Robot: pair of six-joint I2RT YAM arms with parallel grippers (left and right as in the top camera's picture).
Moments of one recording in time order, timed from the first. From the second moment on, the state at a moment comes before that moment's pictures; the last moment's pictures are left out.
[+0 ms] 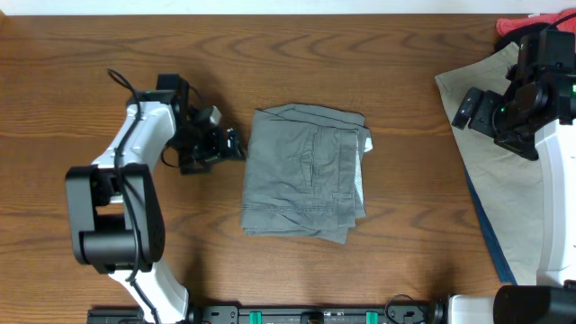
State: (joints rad) left arm 0.01 1.92 1.29 -0.99 0.48 -0.06; right arm -0.13 1.55 1.63 -1.33 0.04 0.36
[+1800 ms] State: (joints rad) left arm 0.62 2.04 1.22 -0.22 0.49 -0.82; right arm -0.13 1.55 1.63 -1.33 0.04 0.36
